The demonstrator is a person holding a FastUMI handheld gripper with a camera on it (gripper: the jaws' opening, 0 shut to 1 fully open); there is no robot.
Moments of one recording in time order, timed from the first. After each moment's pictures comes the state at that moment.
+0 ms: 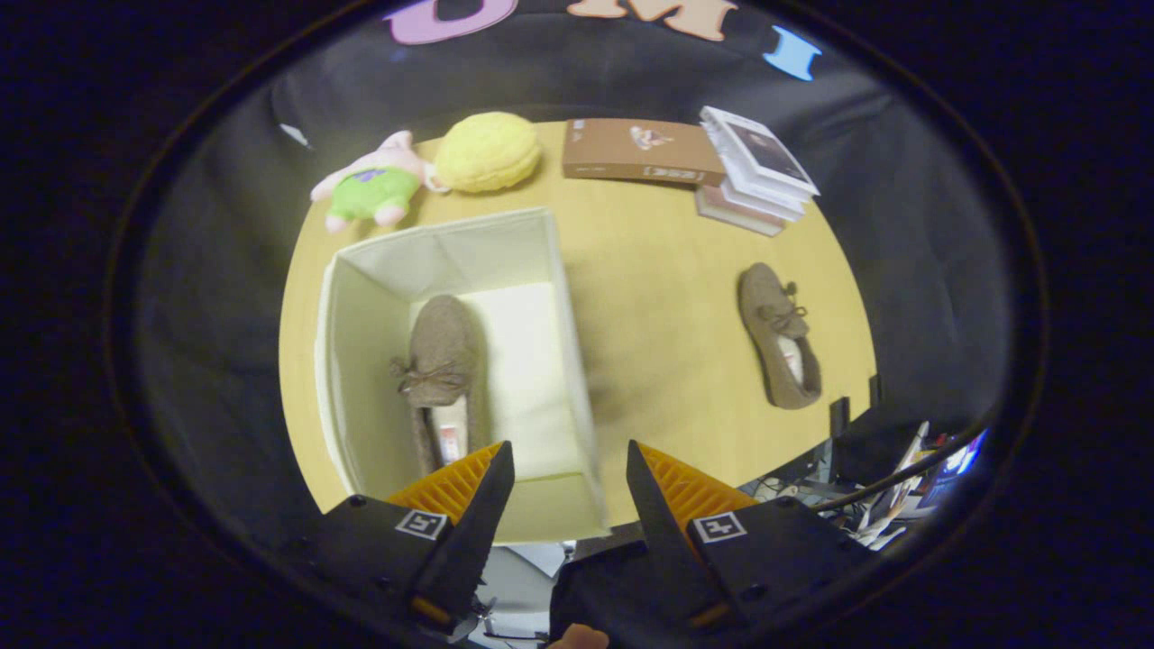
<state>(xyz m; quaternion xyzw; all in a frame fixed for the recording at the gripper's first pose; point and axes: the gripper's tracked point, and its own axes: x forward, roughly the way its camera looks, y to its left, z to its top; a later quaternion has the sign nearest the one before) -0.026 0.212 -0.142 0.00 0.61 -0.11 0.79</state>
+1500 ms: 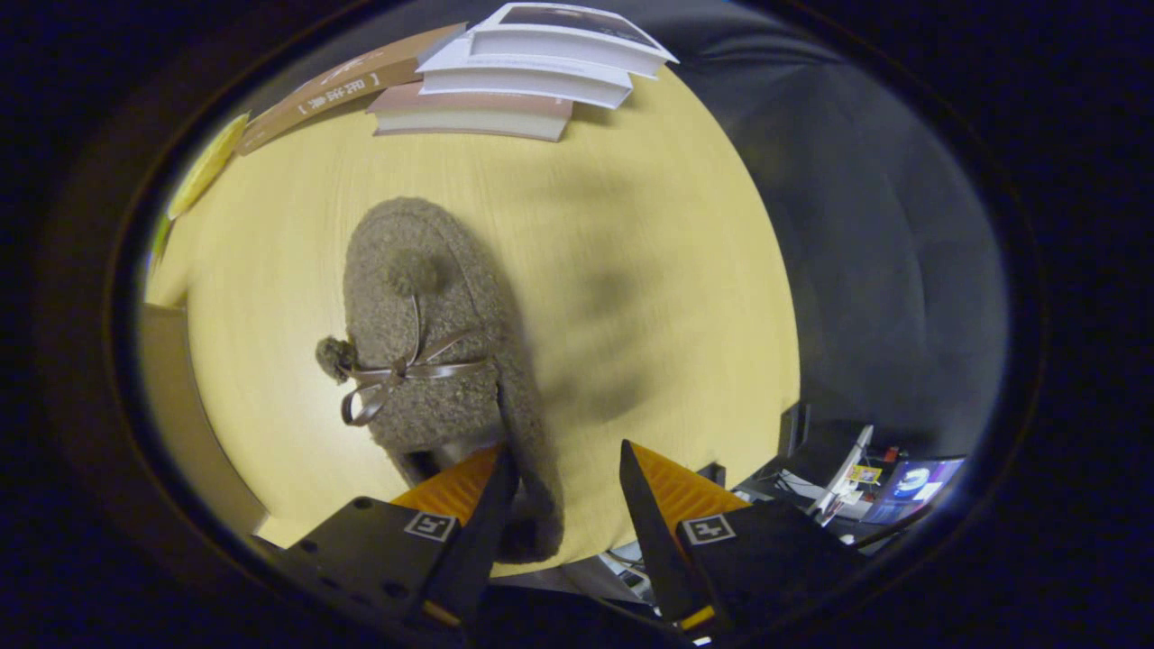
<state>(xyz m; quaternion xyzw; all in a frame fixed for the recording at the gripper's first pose) 0.000 -0.127 -0.314 -0.05 0.69 -0.18 0.70</state>
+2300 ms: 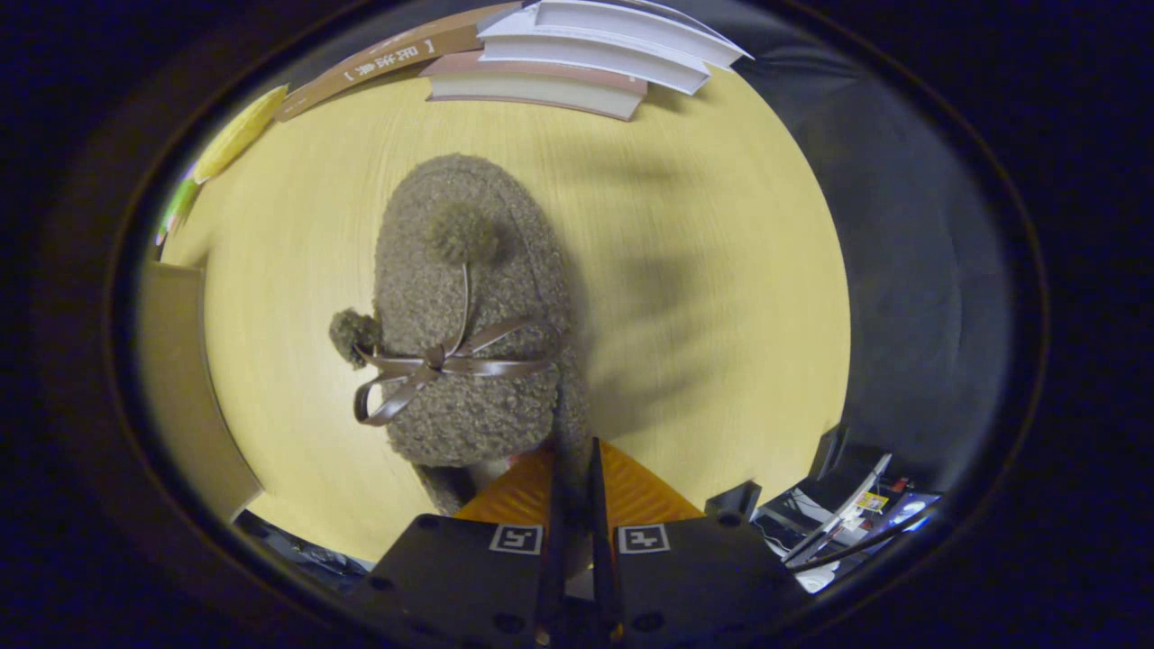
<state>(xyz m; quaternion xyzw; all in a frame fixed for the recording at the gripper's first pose) -0.002 -0.105 -0.335 -0.05 0.71 -0.10 0.69</state>
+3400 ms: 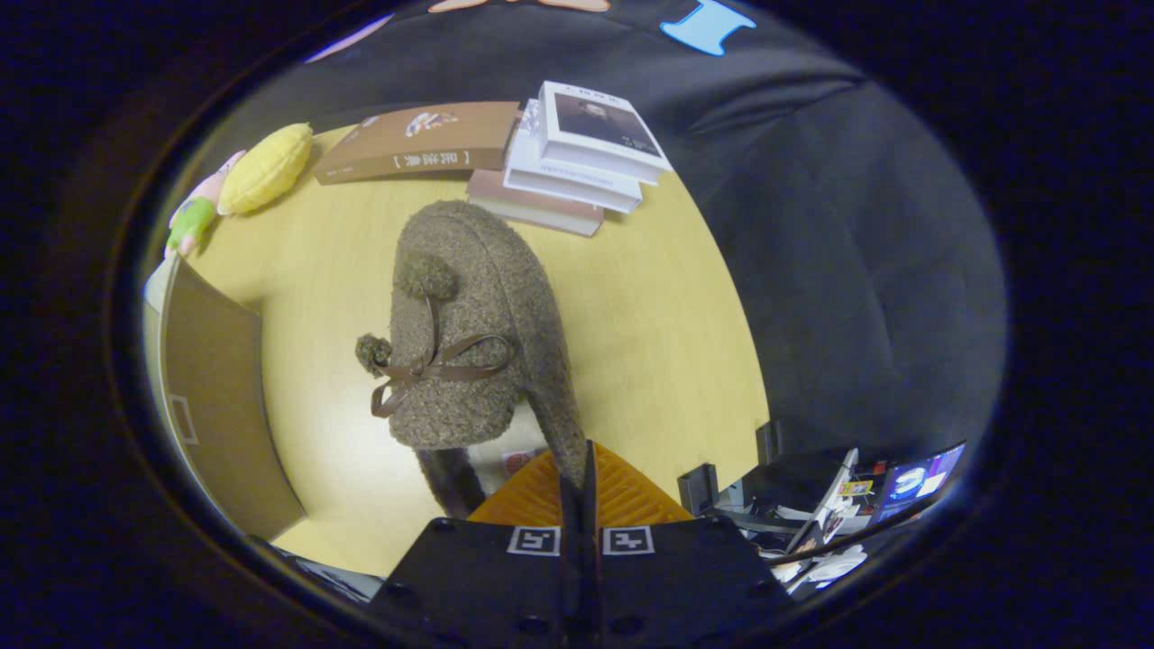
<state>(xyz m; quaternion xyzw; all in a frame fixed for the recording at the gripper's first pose) 0.006 -0.044 -0.203 -0.09 0.57 -0.20 0.79</state>
